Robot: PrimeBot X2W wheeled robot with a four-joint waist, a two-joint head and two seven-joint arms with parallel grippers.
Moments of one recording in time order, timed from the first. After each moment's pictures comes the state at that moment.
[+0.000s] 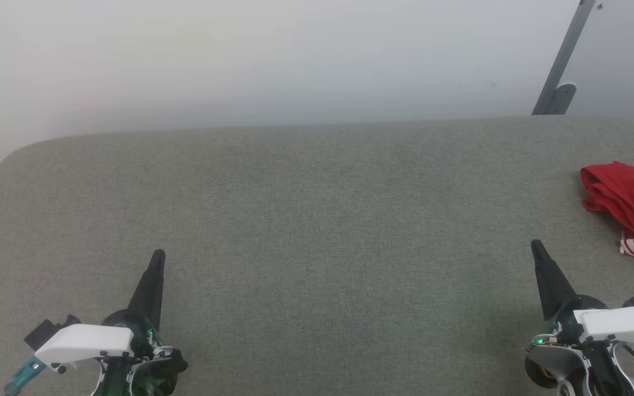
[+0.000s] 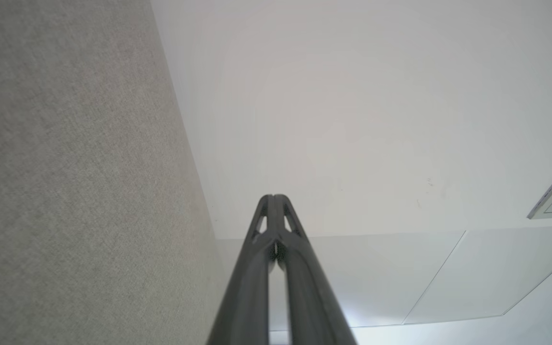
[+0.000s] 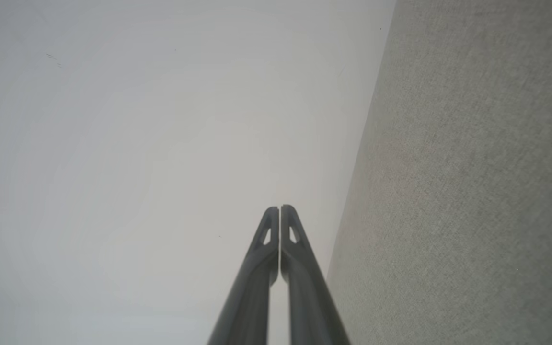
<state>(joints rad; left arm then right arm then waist) -0.10 0.06 0.10 0.25 -1.62 -0.13 0.11 -0.11 -0.05 -0.12 0.24 1.61 0.13 0.11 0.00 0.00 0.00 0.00</state>
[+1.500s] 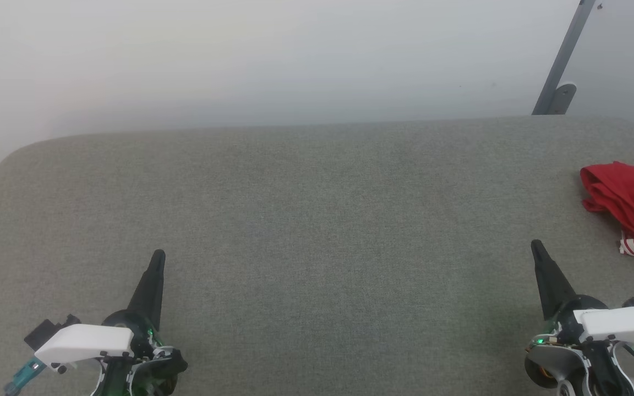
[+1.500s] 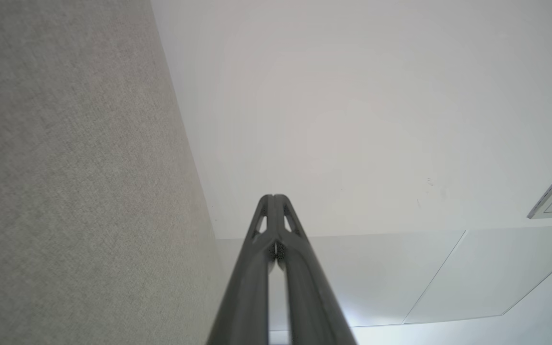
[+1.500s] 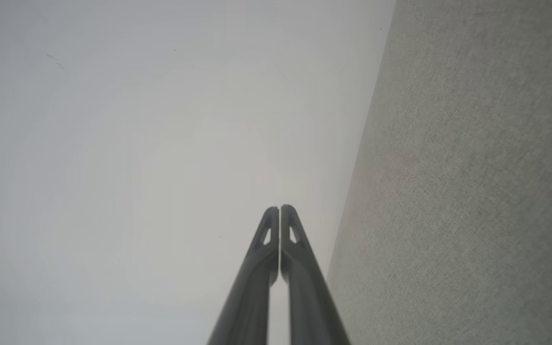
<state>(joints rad) -0.10 0.05 0.11 0.25 -1.62 -0.13 0.11 -0.11 -0.05 -0.12 0.24 1.61 0.13 0.11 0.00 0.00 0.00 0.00</state>
